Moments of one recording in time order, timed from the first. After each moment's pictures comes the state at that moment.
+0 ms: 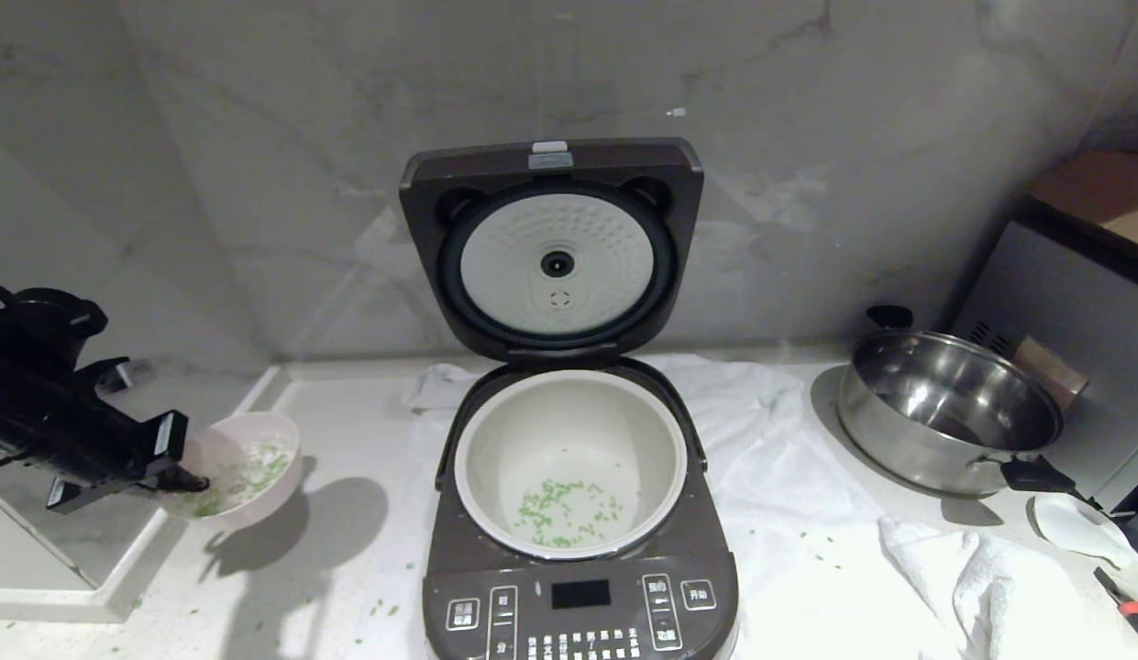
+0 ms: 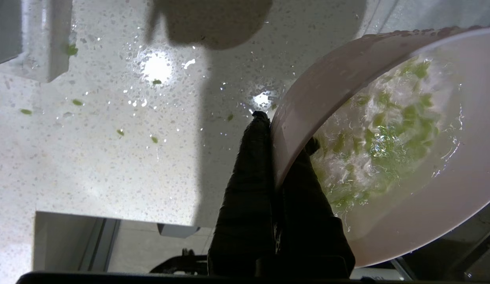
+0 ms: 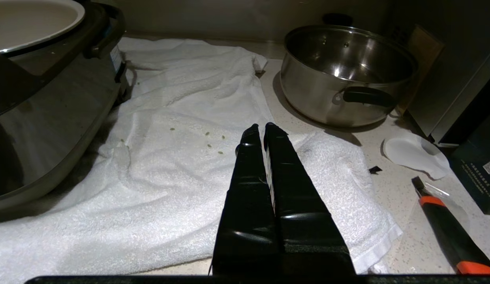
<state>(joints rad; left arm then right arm) 0.33 1.86 -1.33 0.74 -0.30 -0.07 0.00 0.00 0.00 0.01 0.04 -0.08</state>
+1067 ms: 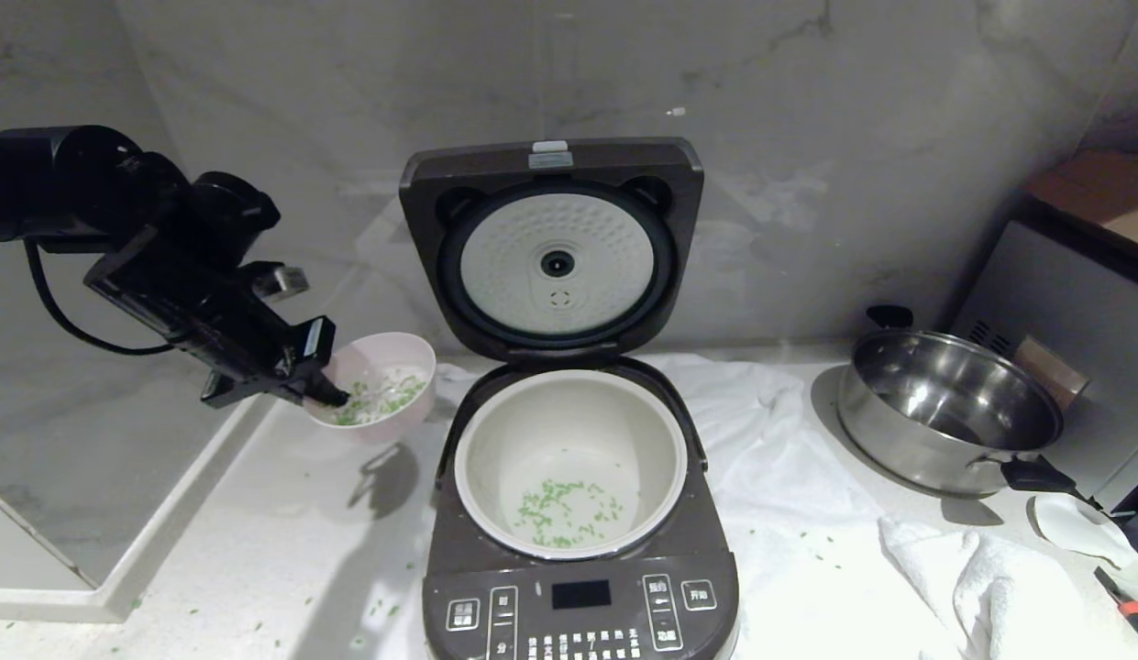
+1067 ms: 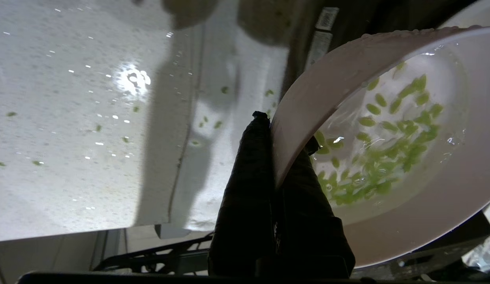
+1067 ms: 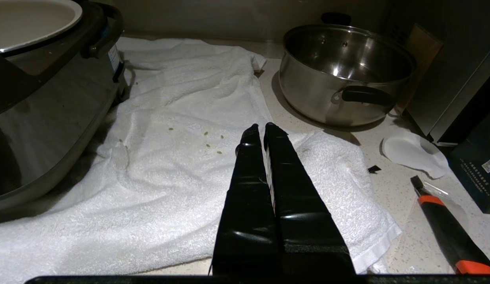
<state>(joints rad) -0.08 1.94 -1.81 1.04 -0.30 -0.27 0.00 0.00 0.00 0.01 0.04 -0.08</state>
